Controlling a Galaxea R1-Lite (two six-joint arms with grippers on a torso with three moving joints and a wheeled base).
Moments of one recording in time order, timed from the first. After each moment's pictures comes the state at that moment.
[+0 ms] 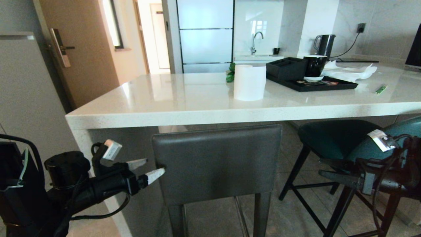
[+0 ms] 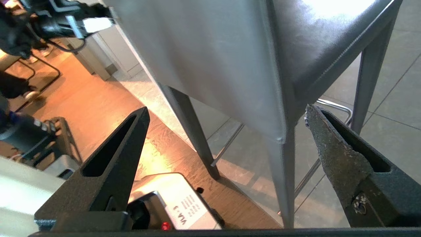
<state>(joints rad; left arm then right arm) -0.09 2.02 -0.31 -1.52 -0.65 -0.12 -0.22 1.79 -0.46 -0.87 1.20 -0.12</state>
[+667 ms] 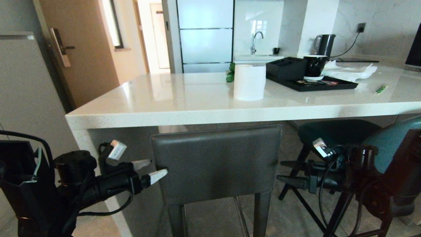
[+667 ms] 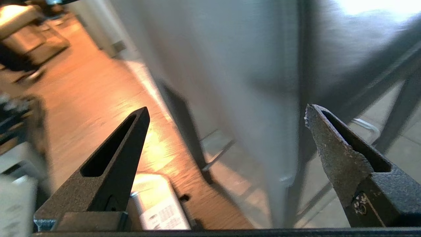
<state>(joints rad) -0.08 2.09 -0.36 -1.52 -0.72 -0.11 0.01 2.17 -0.57 -1.26 1.07 -0.06</state>
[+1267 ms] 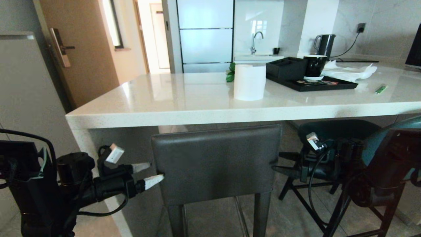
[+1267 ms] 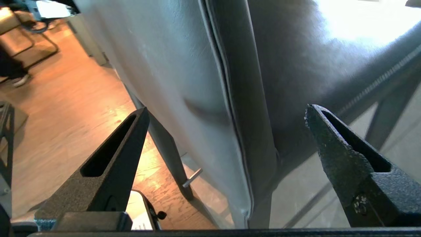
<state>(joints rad) -0.01 2.16 -0.40 -1.52 -0.89 -0.05 0.01 2.28 -0.72 -1.31 1.10 -0.03</state>
